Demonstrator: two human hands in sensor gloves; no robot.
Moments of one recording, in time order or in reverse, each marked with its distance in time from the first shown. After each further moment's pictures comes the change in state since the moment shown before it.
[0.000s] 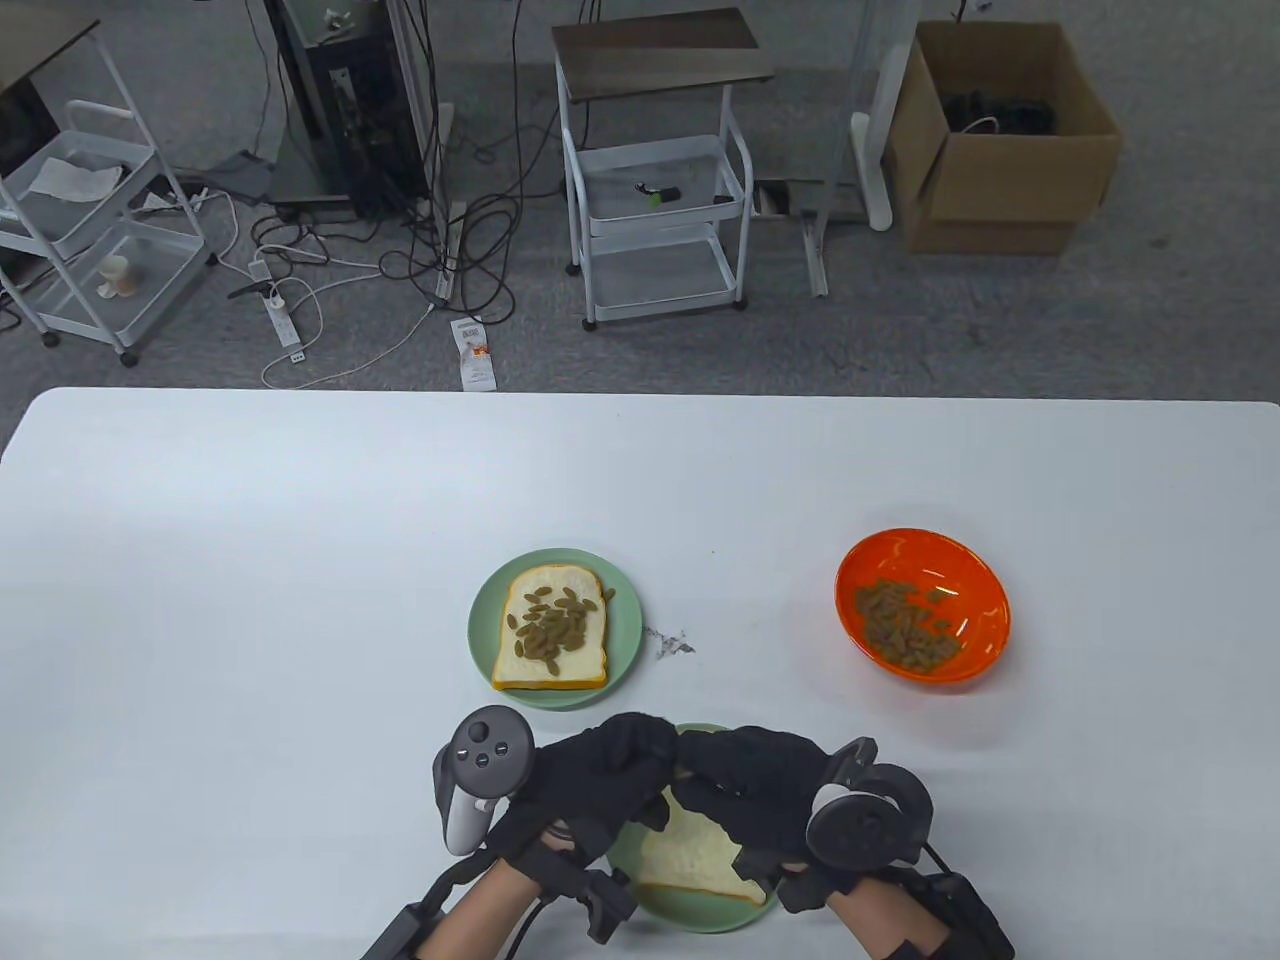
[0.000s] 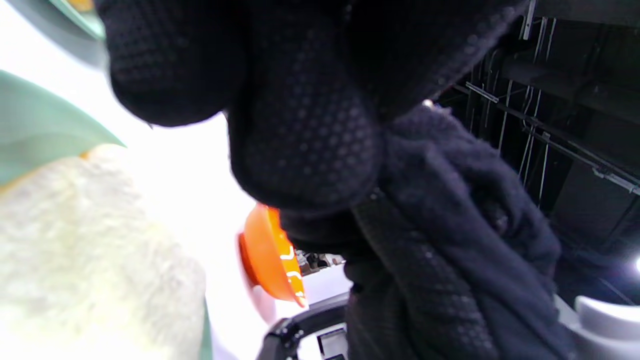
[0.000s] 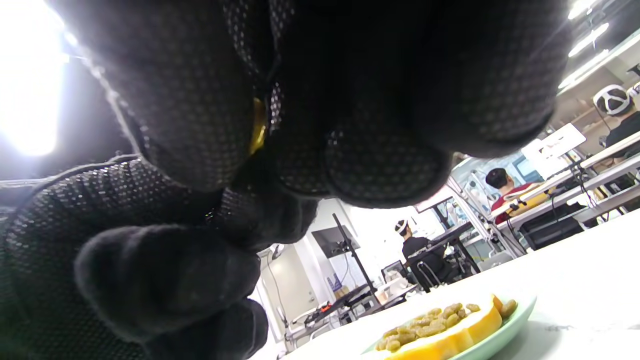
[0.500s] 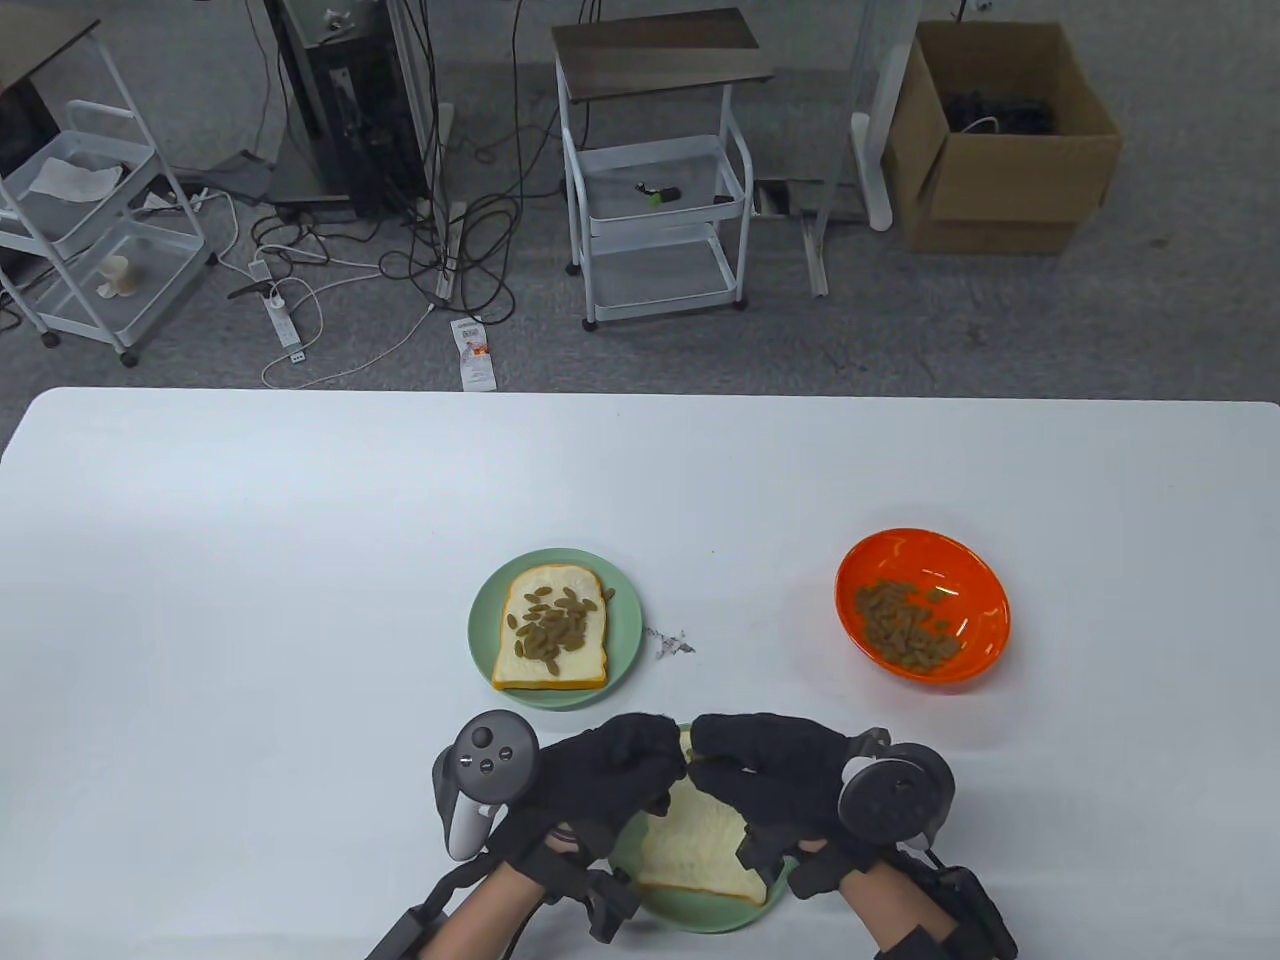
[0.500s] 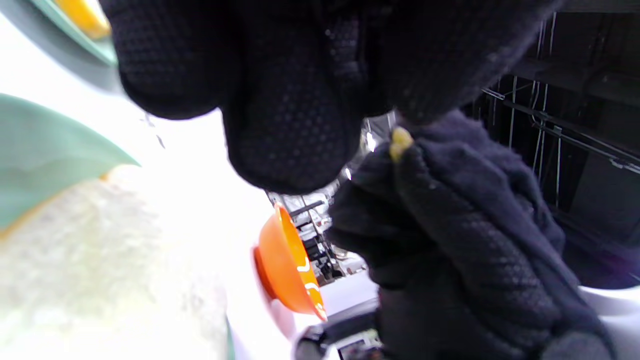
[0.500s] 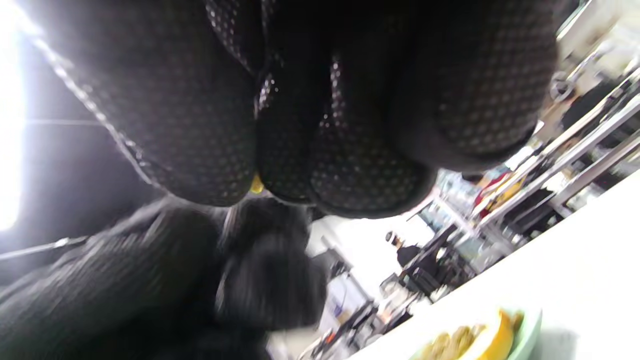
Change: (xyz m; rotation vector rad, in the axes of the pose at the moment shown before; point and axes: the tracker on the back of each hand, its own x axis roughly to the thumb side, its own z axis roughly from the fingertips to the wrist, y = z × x) left_hand 0.003 0.002 0.003 0.053 0.018 -0.068; right_hand -0.022 -0.024 -0.006 -0.121 0.149 -0.114
